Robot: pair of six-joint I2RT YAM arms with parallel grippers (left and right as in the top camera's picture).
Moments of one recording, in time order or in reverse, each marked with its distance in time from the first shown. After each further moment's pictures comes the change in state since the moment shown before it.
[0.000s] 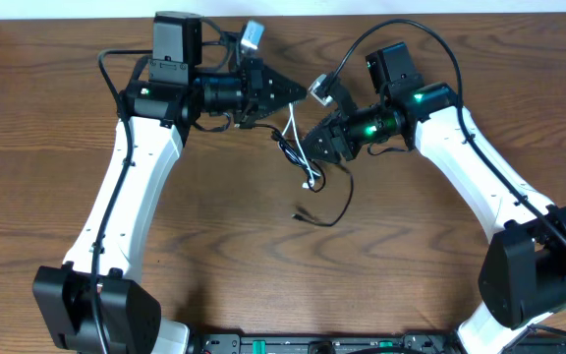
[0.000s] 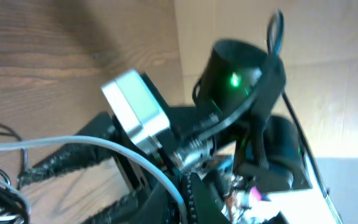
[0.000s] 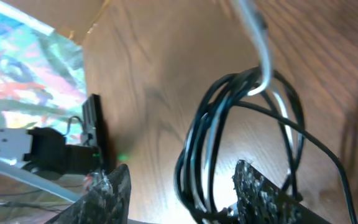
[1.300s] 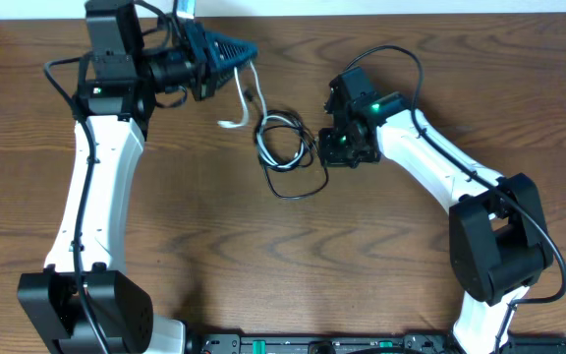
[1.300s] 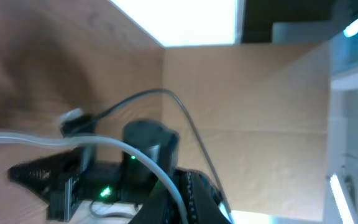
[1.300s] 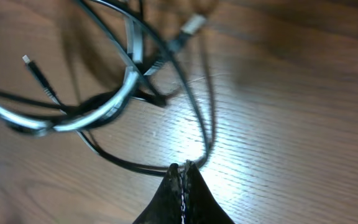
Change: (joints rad) left arm 0.181 0.000 0.000 0.169 0.023 -0.254; right arm 0.086 0.151 -0.002 -0.042 0.697 0.591
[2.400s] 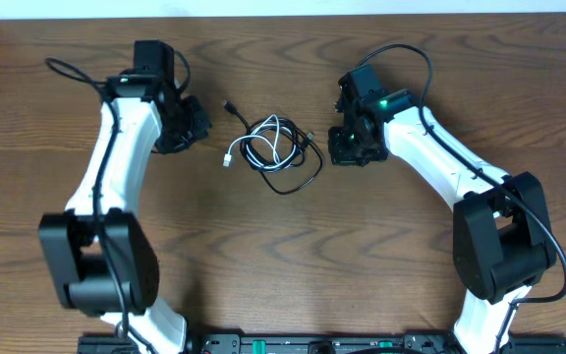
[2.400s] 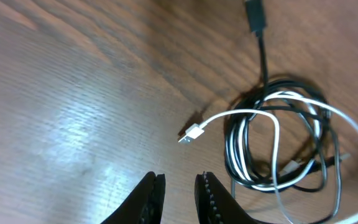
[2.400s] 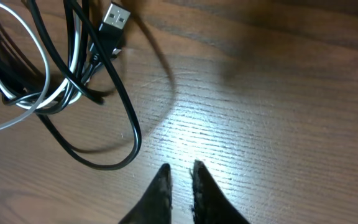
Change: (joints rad) left arm -0.016 0.188 -0.020 -0.562 -0.984 0.475; right arm -0.026 0.000 0.000 -0.033 0.047 -0.008
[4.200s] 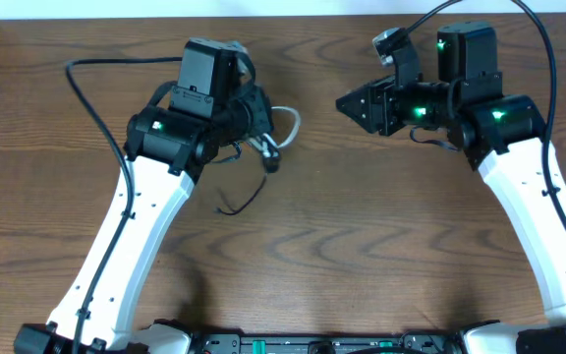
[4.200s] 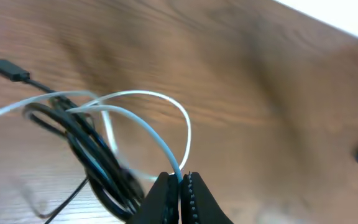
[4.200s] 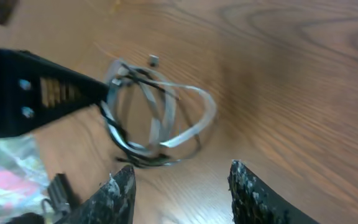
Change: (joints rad) left arm -0.339 -0.353 0.014 0.114 0.062 -0.048; right arm -0.161 -0.440 0.000 0.146 -0.476 -0.259
